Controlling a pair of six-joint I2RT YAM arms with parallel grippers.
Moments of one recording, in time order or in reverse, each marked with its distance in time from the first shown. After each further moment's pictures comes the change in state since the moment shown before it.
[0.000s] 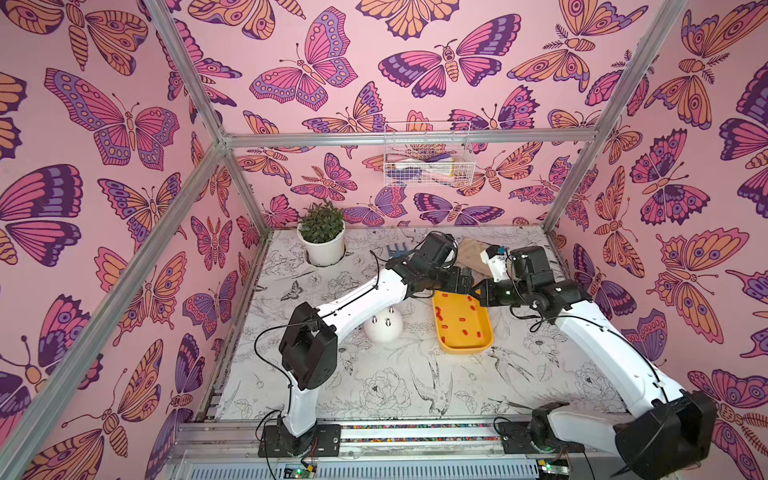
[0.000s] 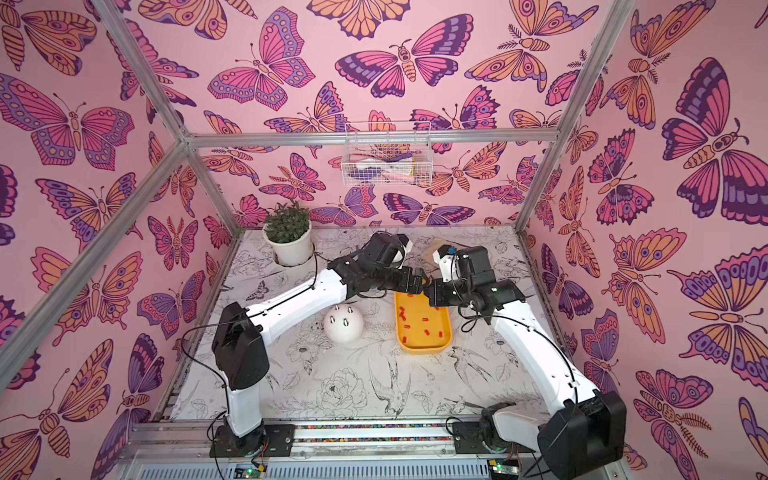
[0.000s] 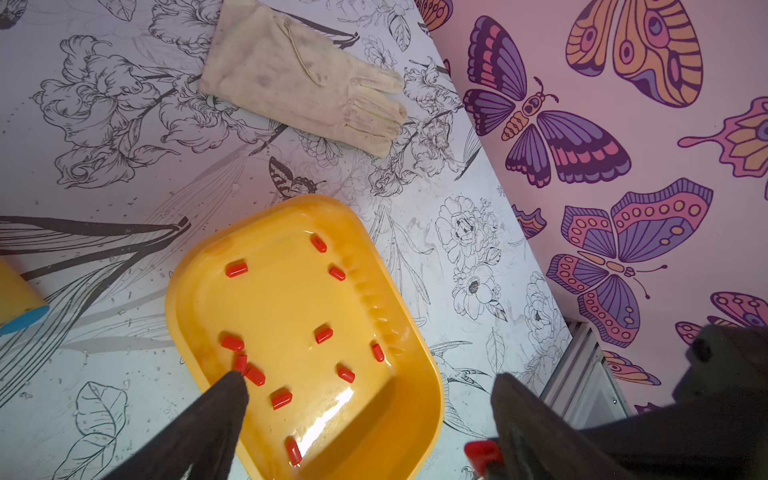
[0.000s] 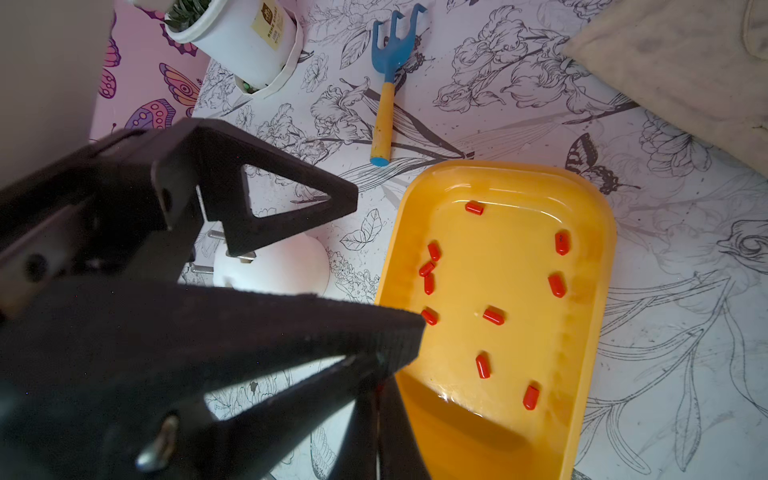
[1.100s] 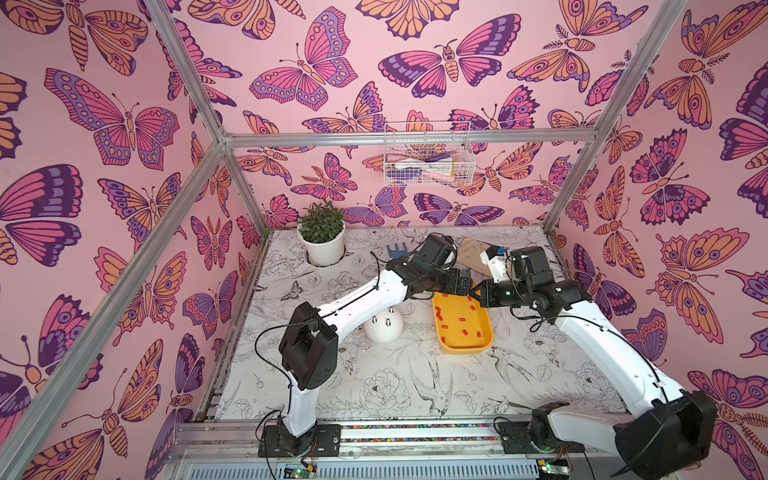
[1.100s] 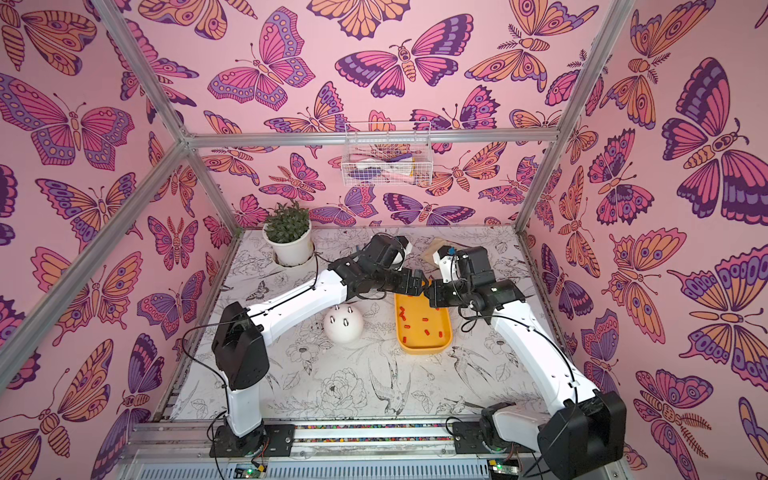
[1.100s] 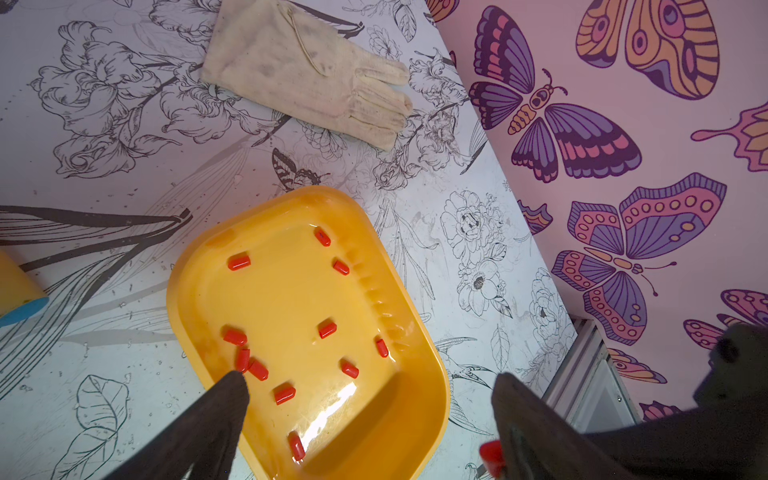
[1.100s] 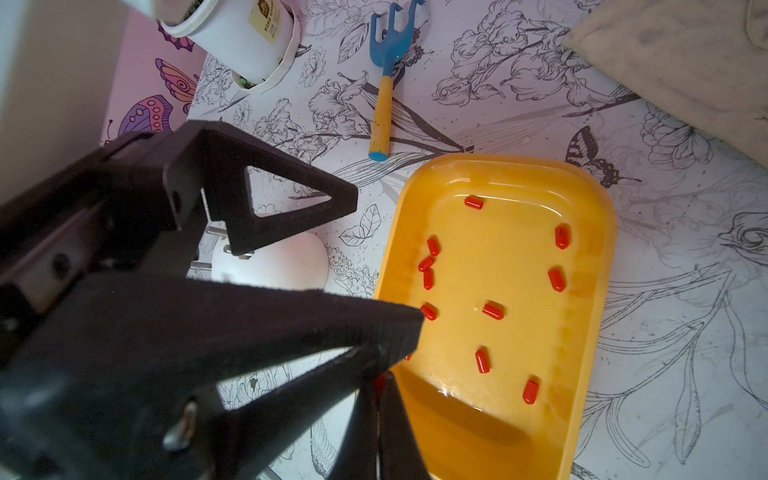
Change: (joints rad) left arm 0.000 0.000 -0.016 0.001 0.000 0.000; right arm 0.000 0.000 0.000 -0.012 0.001 0.000
